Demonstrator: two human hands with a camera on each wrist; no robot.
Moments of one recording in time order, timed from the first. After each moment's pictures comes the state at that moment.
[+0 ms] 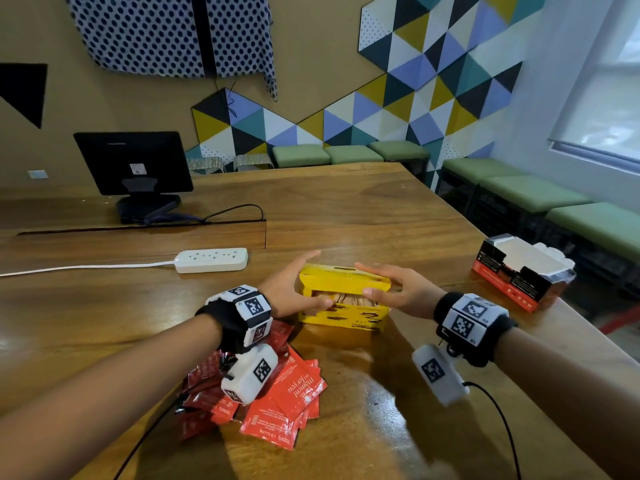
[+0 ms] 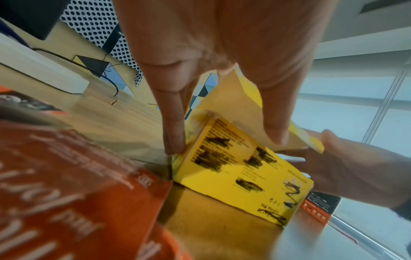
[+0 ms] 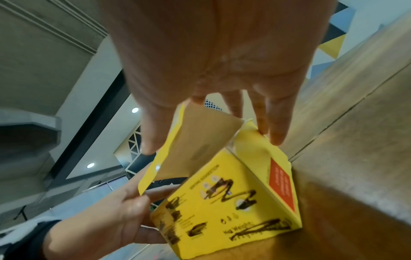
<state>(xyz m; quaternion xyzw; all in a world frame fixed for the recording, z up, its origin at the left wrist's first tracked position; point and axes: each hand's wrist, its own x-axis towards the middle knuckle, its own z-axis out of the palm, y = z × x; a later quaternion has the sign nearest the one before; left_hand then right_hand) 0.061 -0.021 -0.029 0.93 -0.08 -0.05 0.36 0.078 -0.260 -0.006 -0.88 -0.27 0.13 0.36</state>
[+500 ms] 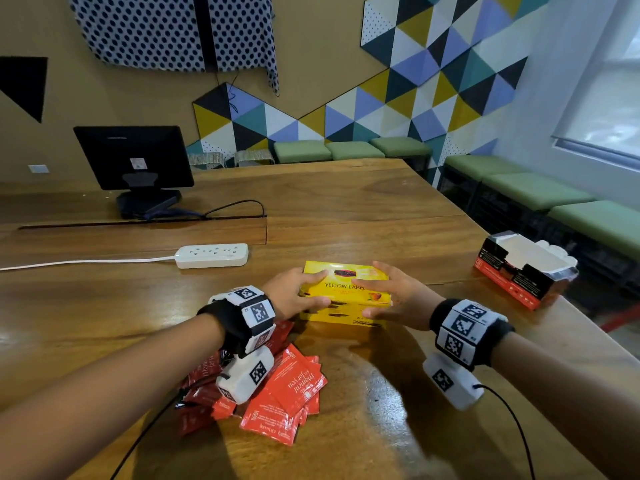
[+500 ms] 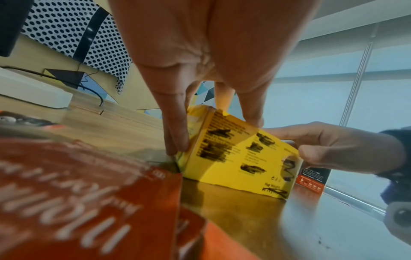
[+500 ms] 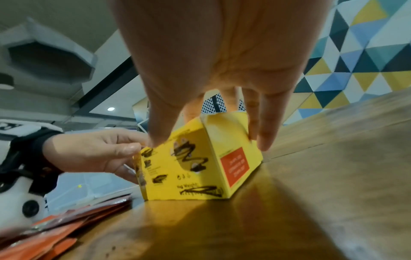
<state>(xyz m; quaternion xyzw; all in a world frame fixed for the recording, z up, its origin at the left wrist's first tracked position) 0.062 -0.021 -0.038 0.96 -0.12 -0.06 0.25 0.080 -0.261 -0.026 -0.94 -0.26 0.13 0.18</state>
